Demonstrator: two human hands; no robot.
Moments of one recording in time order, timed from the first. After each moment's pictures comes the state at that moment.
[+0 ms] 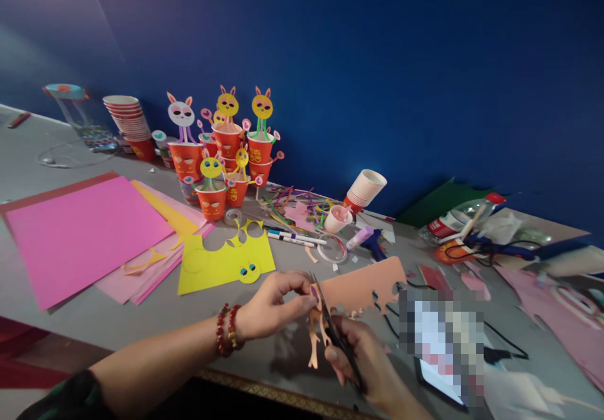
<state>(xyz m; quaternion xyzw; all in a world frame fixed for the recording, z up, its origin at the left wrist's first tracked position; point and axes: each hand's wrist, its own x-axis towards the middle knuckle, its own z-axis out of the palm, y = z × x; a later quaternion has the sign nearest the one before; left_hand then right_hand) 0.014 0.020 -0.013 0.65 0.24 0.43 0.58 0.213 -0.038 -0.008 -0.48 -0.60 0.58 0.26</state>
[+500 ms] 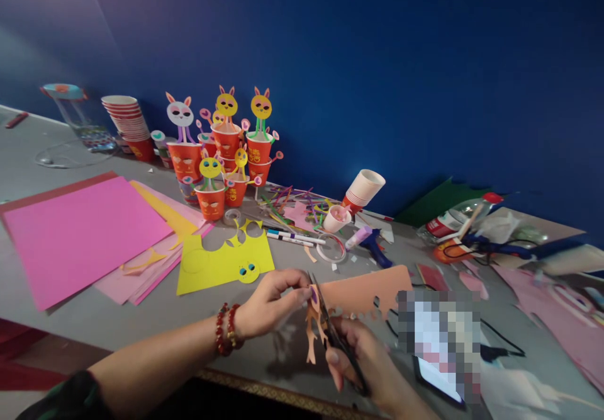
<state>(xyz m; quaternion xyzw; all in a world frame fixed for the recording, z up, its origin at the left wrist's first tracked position) 0.014 0.020 -0.017 0.64 0.24 0.44 0.57 0.216 -0.039 -0.006 -0.46 -0.57 0.63 0.25</state>
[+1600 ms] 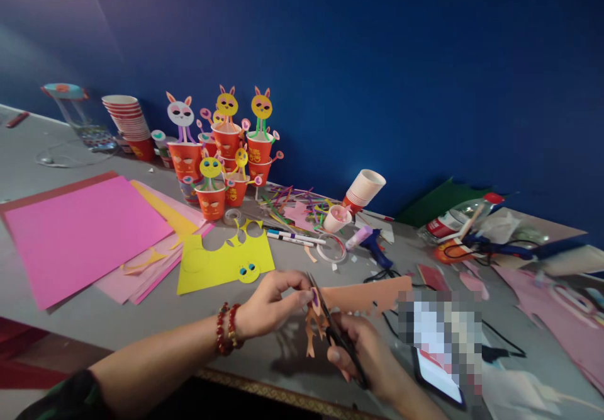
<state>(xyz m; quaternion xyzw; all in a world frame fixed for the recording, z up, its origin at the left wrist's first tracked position) 0.013 0.021 -0.016 0.66 0.23 0.44 0.56 0.222 -0.031 -0.008 -0.47 -0.59 0.61 0.23</state>
